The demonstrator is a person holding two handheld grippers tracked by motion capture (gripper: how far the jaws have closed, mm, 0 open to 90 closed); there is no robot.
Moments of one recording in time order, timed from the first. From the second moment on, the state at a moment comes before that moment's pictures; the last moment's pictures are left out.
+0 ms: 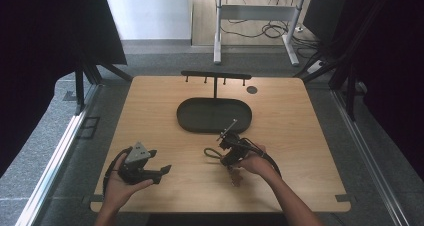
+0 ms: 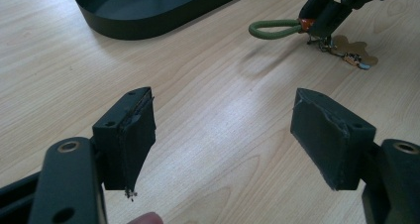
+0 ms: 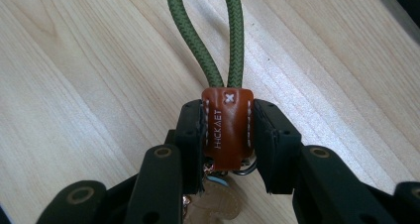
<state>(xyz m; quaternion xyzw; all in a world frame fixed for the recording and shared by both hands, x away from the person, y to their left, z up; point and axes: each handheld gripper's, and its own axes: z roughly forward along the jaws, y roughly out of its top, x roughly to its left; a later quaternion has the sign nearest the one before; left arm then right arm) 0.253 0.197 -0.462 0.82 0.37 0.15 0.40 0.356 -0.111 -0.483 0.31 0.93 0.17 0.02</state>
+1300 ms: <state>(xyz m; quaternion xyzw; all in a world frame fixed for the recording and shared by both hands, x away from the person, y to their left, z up) 0.254 0.197 -0.464 0.83 0.37 0.15 0.40 0.353 -0.126 -0.424 0.31 0.93 0.21 0.06</state>
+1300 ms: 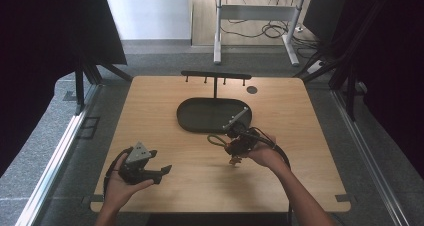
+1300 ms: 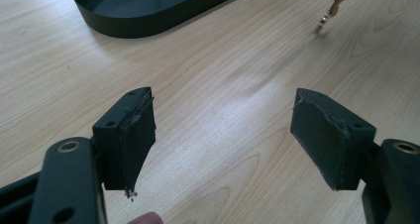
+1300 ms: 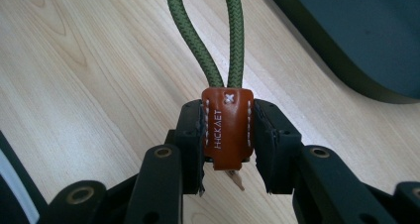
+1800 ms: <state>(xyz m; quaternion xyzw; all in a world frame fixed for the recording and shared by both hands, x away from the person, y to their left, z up) 0.255 0.197 -0.464 0.83 0.37 0.15 0.40 0.362 -0.125 -0.410 0.31 0.93 0.20 0.07</state>
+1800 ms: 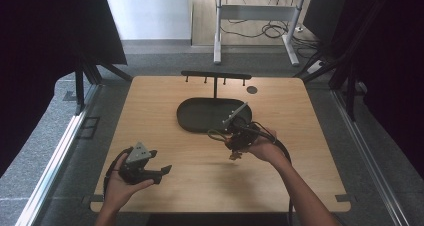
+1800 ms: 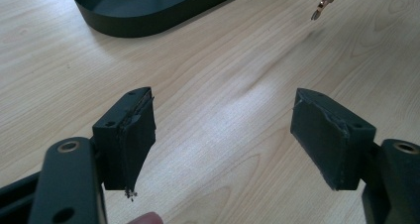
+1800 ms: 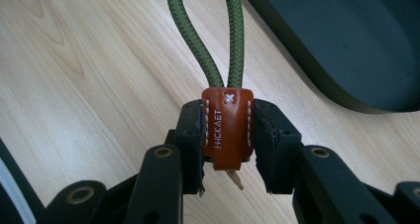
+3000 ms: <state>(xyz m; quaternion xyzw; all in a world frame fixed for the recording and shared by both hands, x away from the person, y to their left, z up) 0.255 0.199 -0.464 0.82 0.37 0.15 0.40 0.406 -0.123 -0.391 0.31 0.93 0.20 0.07</state>
